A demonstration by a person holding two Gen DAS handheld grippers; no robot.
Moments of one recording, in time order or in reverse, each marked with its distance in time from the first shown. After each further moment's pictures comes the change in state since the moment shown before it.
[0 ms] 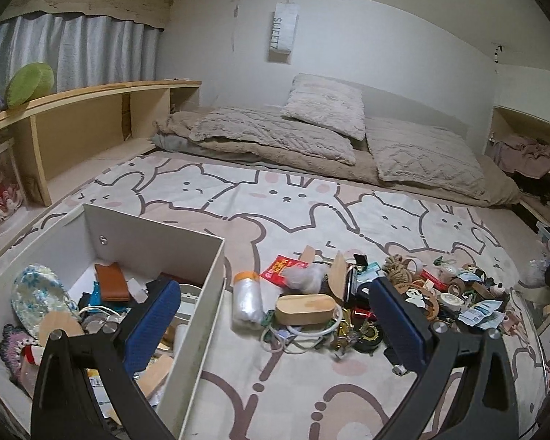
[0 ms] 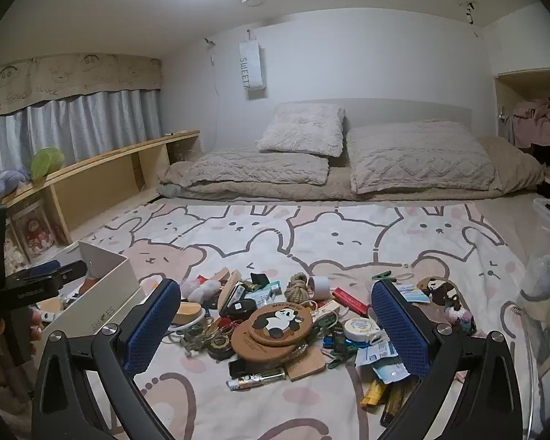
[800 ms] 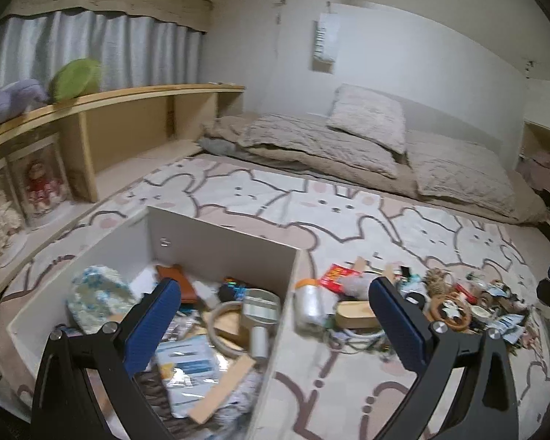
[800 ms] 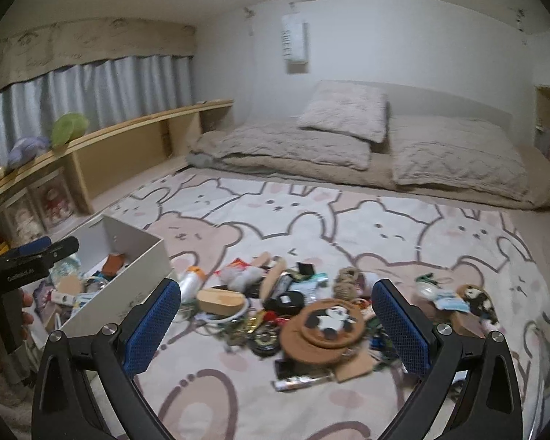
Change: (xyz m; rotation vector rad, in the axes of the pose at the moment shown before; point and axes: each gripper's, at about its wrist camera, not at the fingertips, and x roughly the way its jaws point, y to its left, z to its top) left arm -0.031 0.052 0.011 -0.046 -0.010 0.110; right arm 0.025 0.057 0.017 -0.083 0.106 0.071
